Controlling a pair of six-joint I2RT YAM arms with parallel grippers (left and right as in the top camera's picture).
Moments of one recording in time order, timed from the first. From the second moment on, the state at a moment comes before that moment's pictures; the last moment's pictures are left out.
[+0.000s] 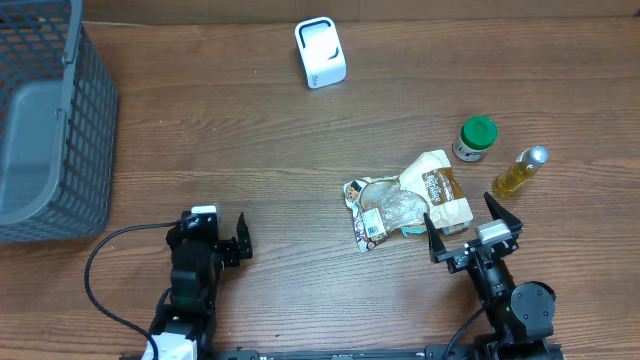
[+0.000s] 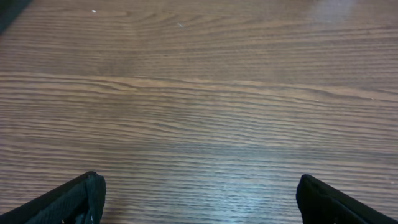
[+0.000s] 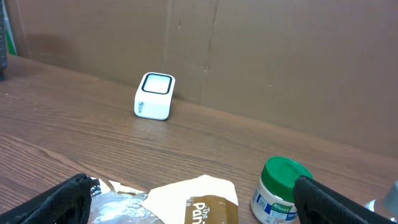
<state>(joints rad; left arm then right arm) -0.15 0.92 0.01 0.40 -0.15 -0.13 0.14 0.01 0.02 -0.02 -0.15 -0.16</state>
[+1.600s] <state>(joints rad) -0.06 0.08 0.01 -0.08 -0.03 0.11 0.14 0.01 0.02 -0.02 -0.15 -0.16</state>
